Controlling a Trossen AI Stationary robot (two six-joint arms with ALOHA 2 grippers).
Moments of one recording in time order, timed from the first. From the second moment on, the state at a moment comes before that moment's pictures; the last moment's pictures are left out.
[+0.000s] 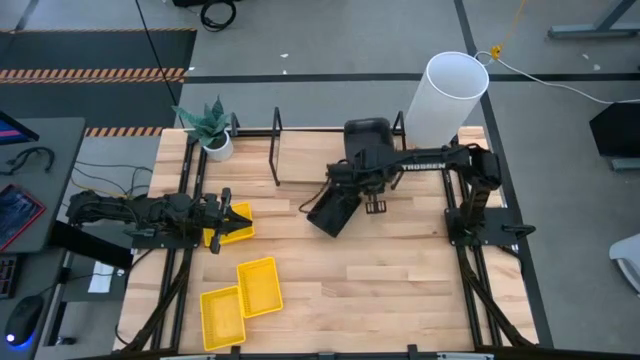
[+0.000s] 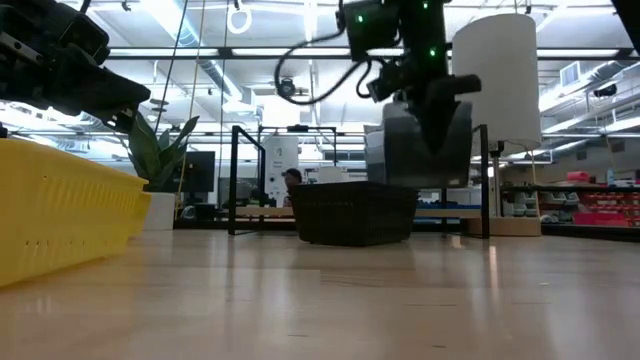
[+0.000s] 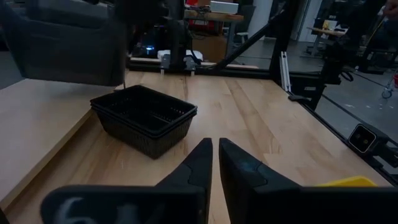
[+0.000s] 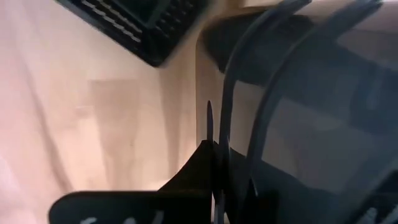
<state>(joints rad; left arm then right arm) -0.11 0.13 0.04 -0.01 -0.05 -0.09 -0.13 1.83 1.58 -1.41 0.32 -0.14</state>
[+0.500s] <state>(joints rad) -0.11 0.13 0.04 -0.01 -0.05 -0.09 -0.25 1.83 1.55 -1.39 0.22 -0.12</state>
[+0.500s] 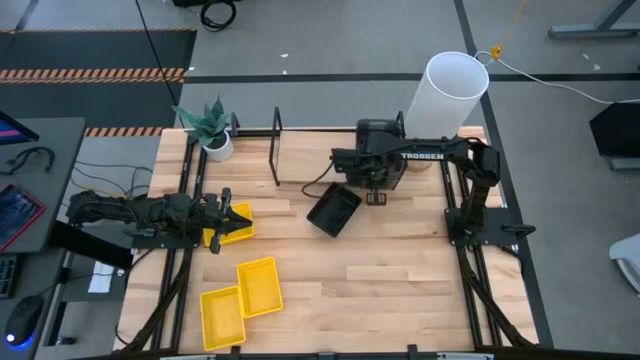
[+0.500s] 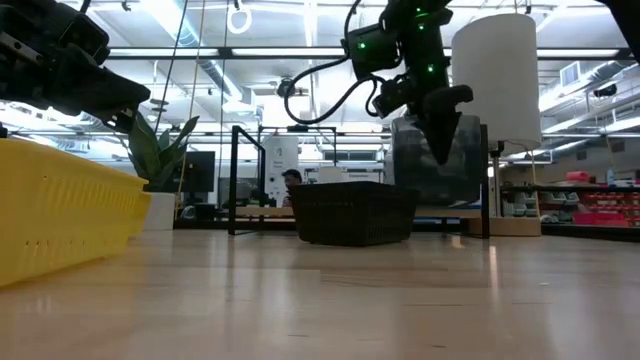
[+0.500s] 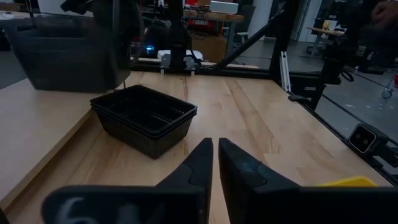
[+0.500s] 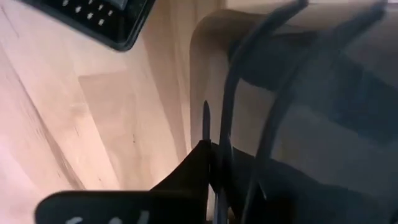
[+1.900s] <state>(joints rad) -0.11 0.13 0.04 -0.01 -0.05 -0.09 -0.13 1.83 1.88 -1.37 0.13 0.48</state>
